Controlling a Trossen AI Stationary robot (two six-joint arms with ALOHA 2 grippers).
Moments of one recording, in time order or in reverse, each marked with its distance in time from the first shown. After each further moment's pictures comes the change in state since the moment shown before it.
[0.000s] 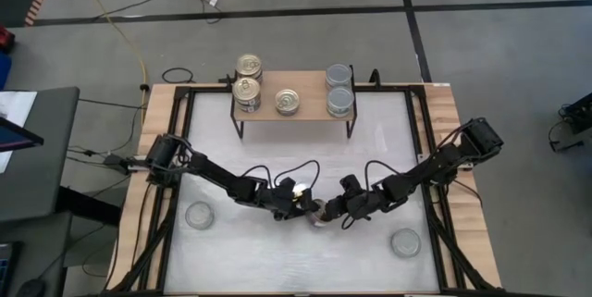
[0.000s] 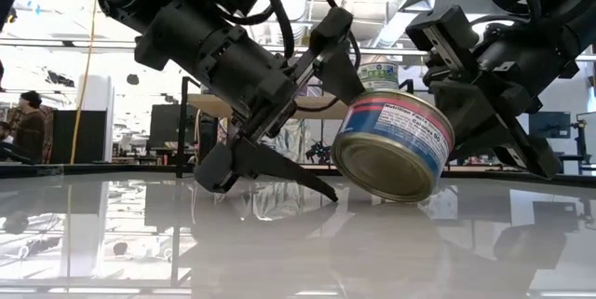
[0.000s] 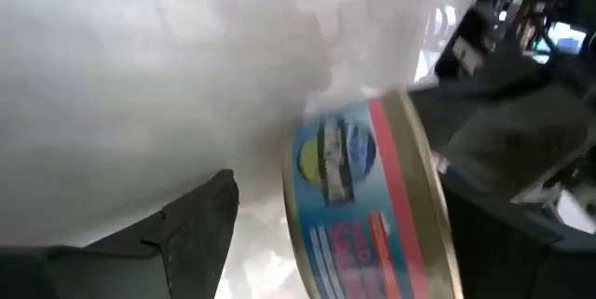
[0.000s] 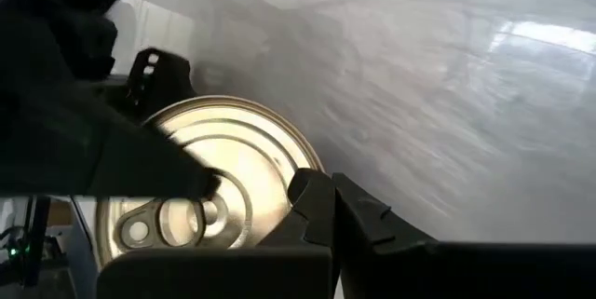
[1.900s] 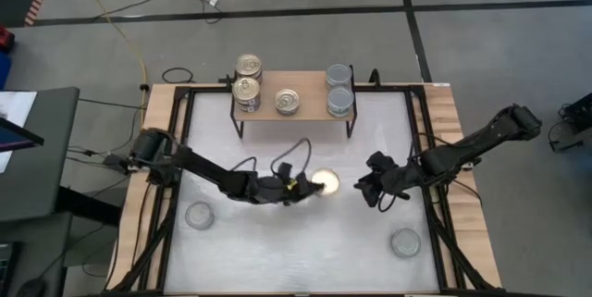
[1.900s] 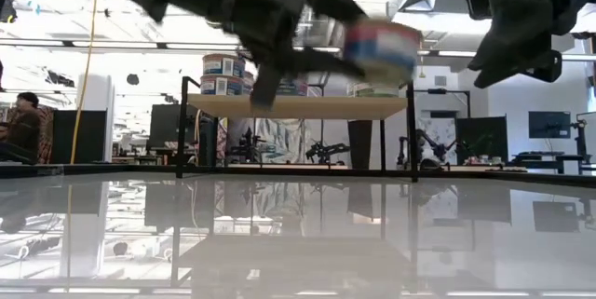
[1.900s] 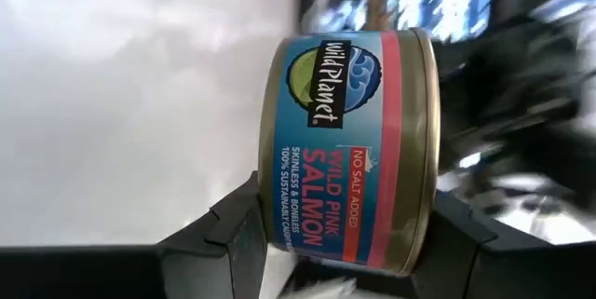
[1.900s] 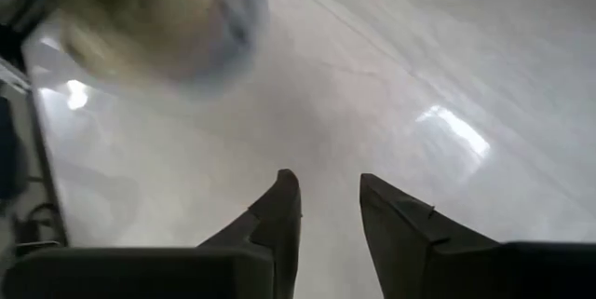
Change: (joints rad) left arm 0.011 -0.146 -0.023 0.196 -0.284 0.180; right arm -0.033 -0.596 0.021 -0.647 0.007 -0.470
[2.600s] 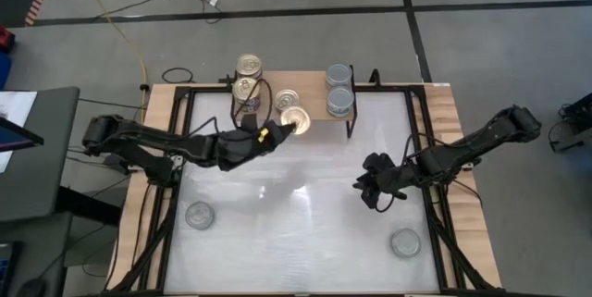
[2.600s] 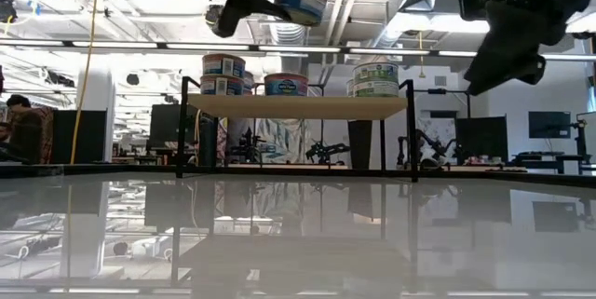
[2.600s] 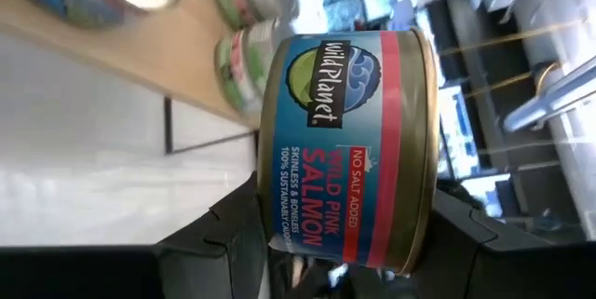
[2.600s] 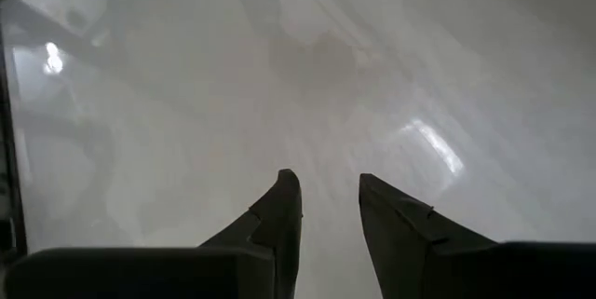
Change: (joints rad) left arm 0.166 -0.456 -0.007 -0.388 -0.247 0.244; right arm -0.032 0.033 -0.001 0.015 -0.022 -0.171
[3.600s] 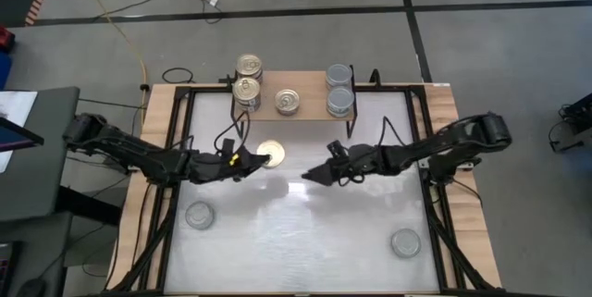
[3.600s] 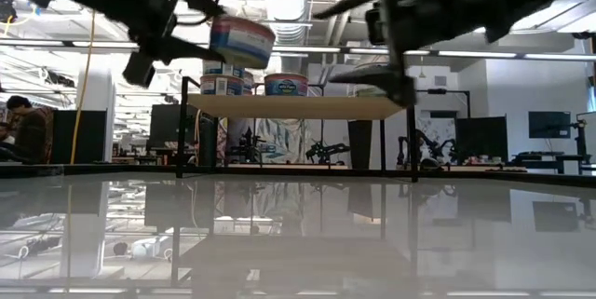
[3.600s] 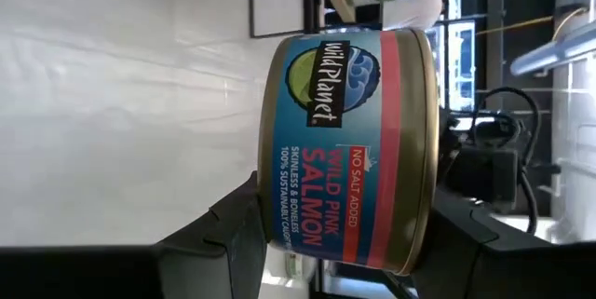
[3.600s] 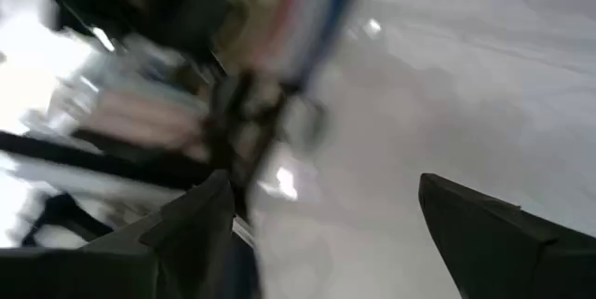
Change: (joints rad) left arm -0.131 -0.281 -0.485 0.127 0.117 -0.201; right arm -0.286 0.434 0.000 1.031 -0.292 0.214
